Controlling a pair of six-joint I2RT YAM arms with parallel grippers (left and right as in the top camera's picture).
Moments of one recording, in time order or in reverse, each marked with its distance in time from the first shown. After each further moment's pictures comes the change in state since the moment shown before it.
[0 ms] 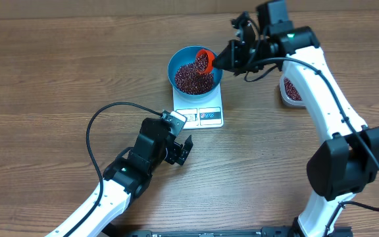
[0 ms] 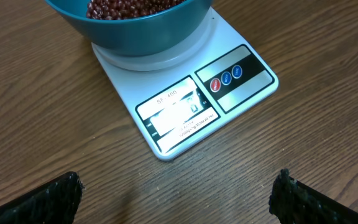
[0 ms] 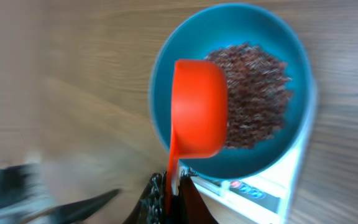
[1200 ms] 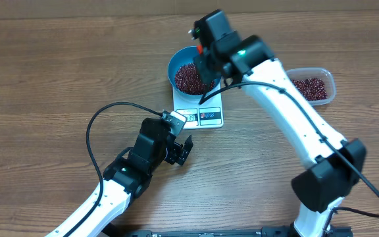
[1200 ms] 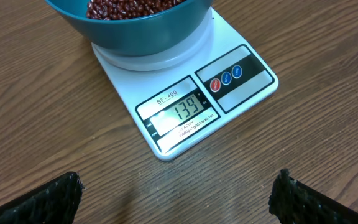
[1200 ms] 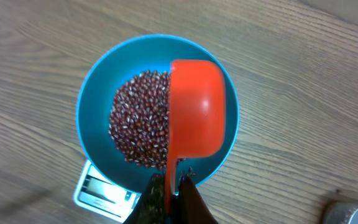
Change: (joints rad) left arm 0.000 0.000 0.000 0.000 0.000 0.000; right arm 0.272 -0.017 0.108 -0.076 0.709 -0.180
